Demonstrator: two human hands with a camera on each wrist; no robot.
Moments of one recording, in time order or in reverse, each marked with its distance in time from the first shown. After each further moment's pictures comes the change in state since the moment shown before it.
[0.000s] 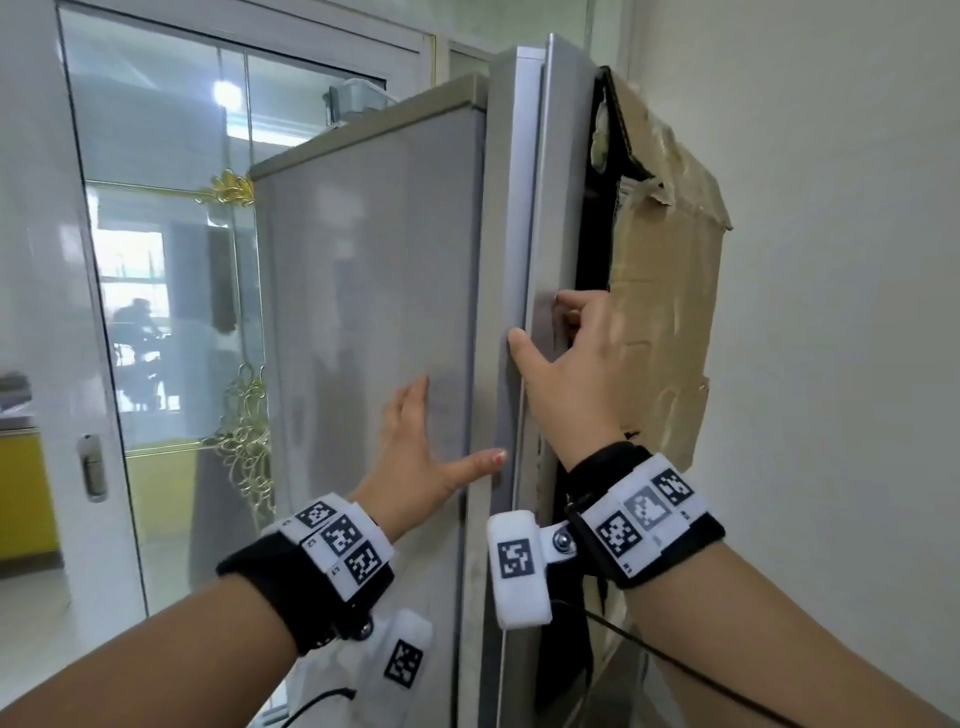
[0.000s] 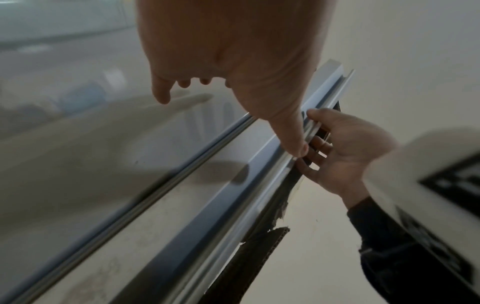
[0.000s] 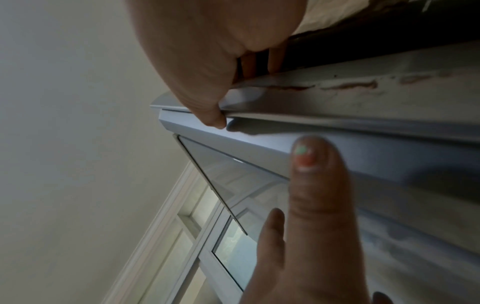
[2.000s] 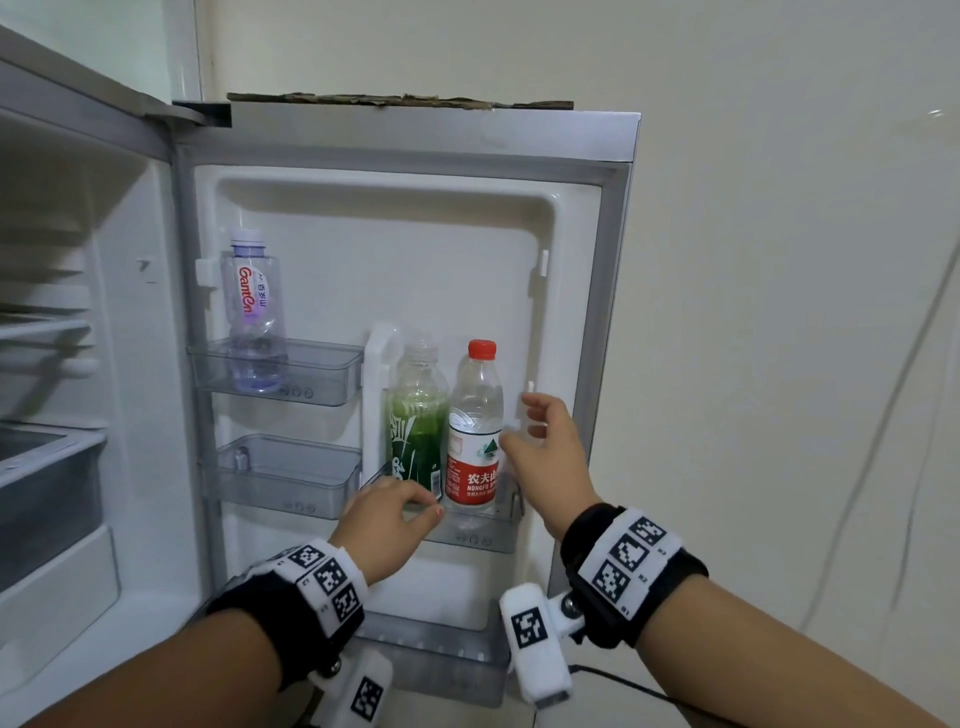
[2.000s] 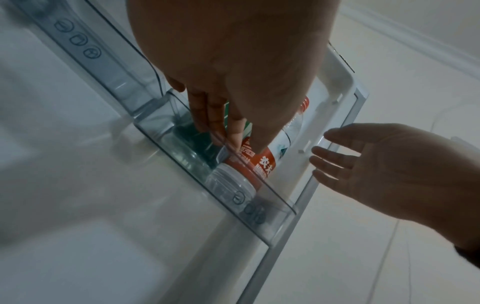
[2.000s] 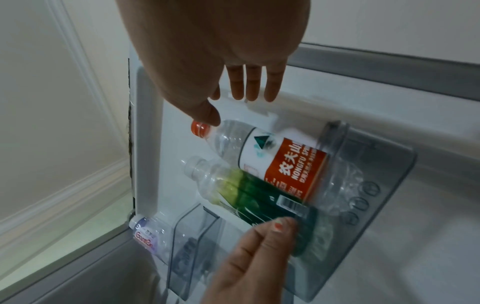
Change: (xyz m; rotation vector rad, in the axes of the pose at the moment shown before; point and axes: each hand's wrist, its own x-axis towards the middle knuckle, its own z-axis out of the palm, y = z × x) left_hand 0.031 0.200 0.469 -0.018 -0.606 0.299; right_hand 0.045 0.273 -0.415 -0.323 0.181 0.481
